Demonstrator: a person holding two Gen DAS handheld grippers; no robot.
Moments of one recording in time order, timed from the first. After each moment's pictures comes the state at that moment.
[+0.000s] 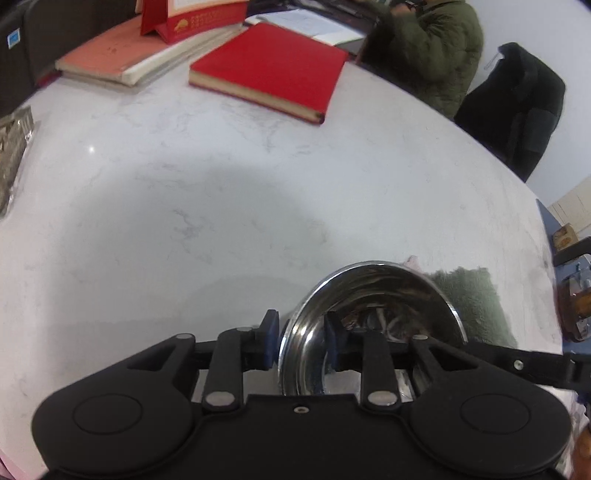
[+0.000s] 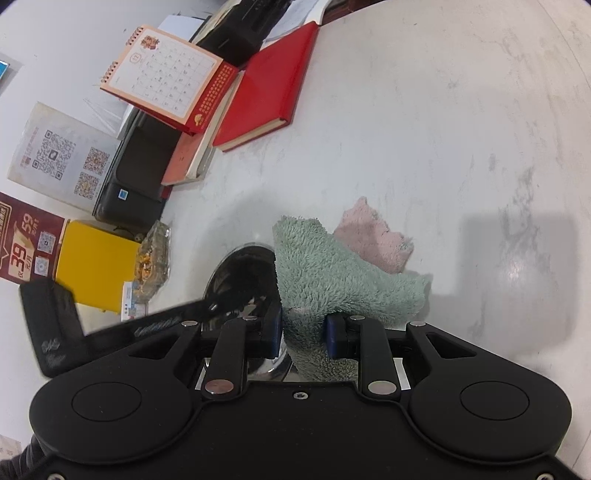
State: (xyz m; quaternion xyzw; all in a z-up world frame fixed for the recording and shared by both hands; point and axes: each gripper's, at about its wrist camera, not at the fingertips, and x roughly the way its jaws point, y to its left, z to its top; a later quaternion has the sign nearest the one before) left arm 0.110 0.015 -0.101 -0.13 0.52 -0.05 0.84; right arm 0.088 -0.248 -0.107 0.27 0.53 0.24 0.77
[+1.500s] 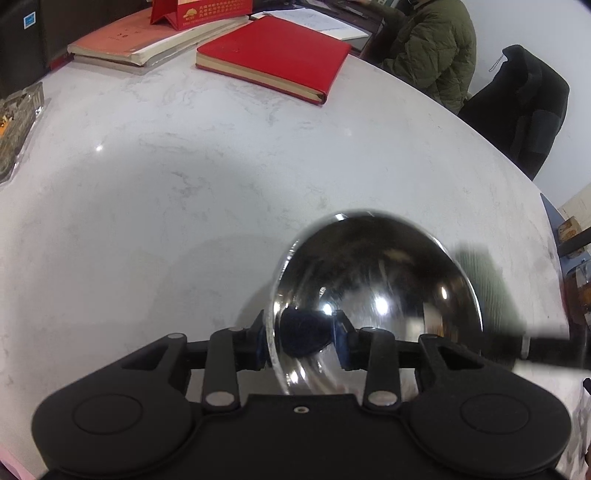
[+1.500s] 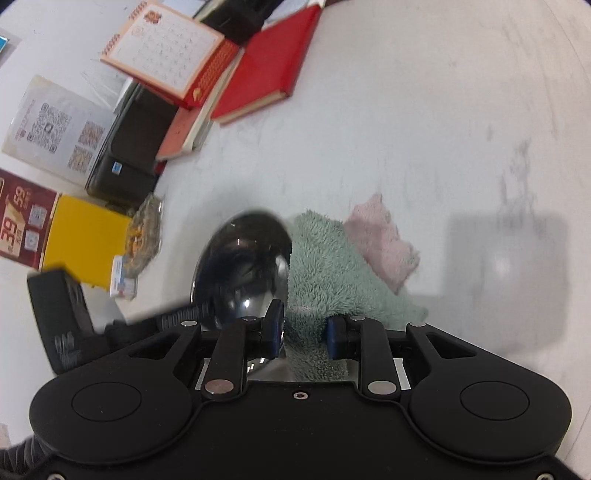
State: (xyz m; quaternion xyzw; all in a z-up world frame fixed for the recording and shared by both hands) left arm 0.085 0.002 -0.109 -0.13 0.51 -0.04 0.85; right arm 0.090 -0.240 -0.100 0.25 0.52 0.24 0.78
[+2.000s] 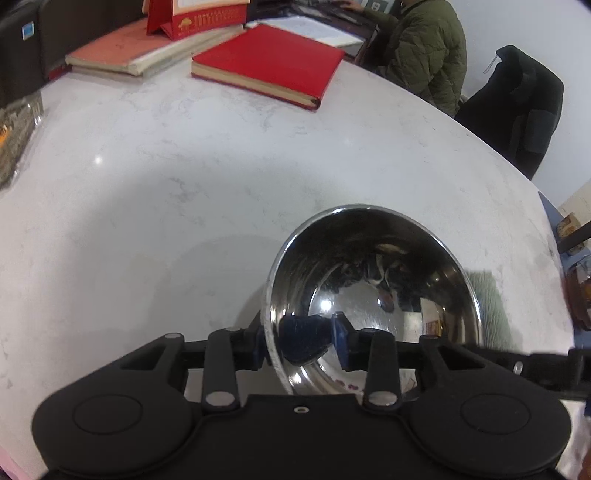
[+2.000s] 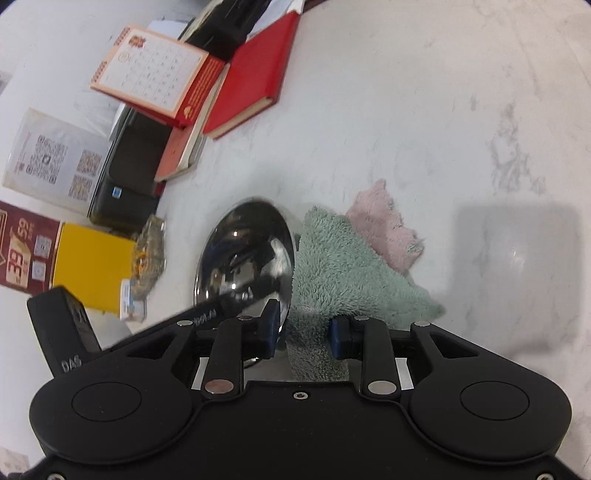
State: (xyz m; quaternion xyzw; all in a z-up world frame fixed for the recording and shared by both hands) left arm 0.081 0.004 -0.106 -0.13 0.50 -0.06 0.85; right arm 0.059 -0.247 -0.115 0.30 0.52 0.21 0.77
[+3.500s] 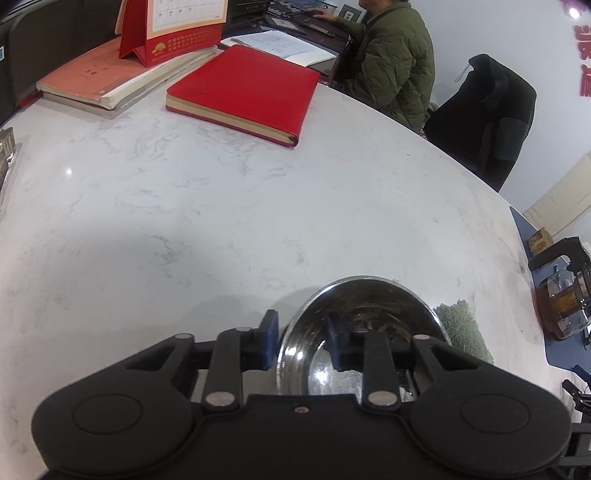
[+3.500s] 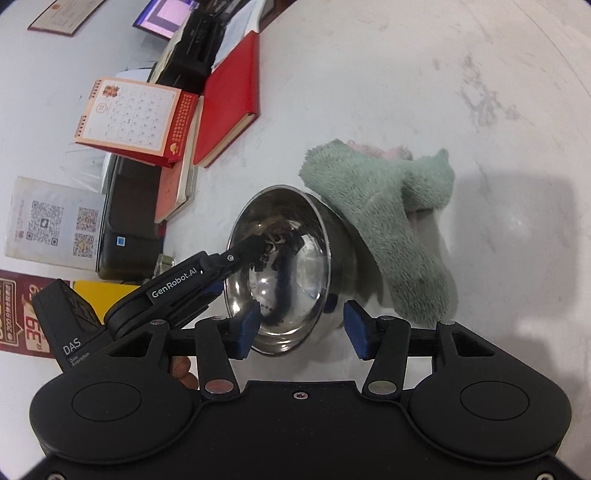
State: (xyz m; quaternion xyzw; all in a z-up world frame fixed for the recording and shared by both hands) left arm 0.108 0.021 -0.089 -0.12 0.48 -0.11 0.86; right arm 0.030 -0.220 -0.115 0.39 0.52 0.15 0.74
